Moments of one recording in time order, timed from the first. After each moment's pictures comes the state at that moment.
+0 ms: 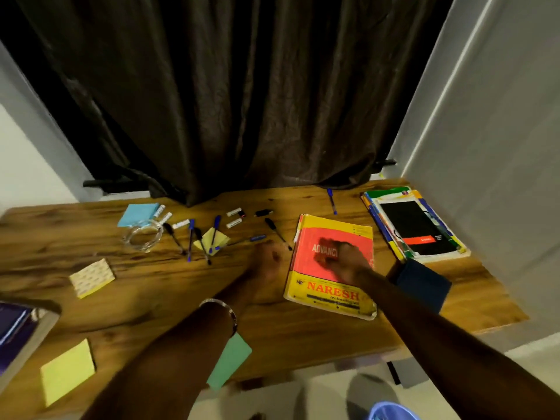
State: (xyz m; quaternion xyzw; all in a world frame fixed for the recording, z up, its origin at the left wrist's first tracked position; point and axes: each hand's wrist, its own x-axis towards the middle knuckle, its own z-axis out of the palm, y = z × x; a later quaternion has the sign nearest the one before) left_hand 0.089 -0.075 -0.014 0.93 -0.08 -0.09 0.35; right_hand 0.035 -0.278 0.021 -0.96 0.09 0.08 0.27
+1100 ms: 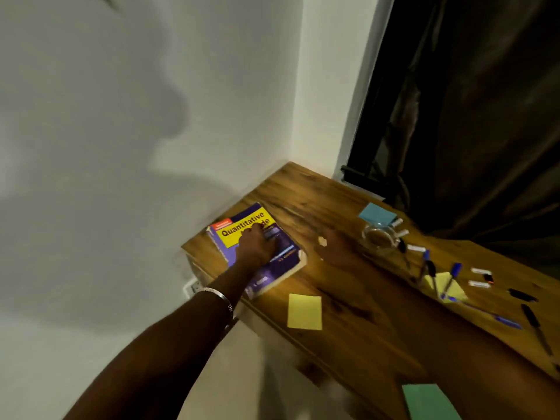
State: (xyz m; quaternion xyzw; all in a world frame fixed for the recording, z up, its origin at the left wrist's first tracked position) left_hand -0.006 0.434 0.000 0.86 0.36 0.08 0.36; right_hand 0.093 0.258 0.030 -0.91 -0.28 0.16 0.25
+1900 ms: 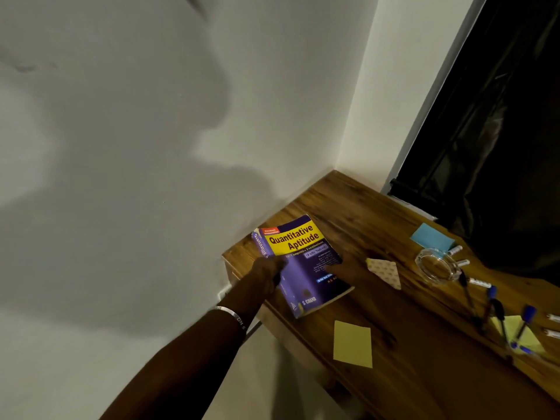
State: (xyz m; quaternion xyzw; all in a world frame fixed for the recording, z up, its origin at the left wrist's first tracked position) left_hand -0.033 0.504 -0.039 0.47 0.47 0.05 0.75; right_hand 0.097 0.343 -0.019 -0.84 -0.21 0.32 0.38
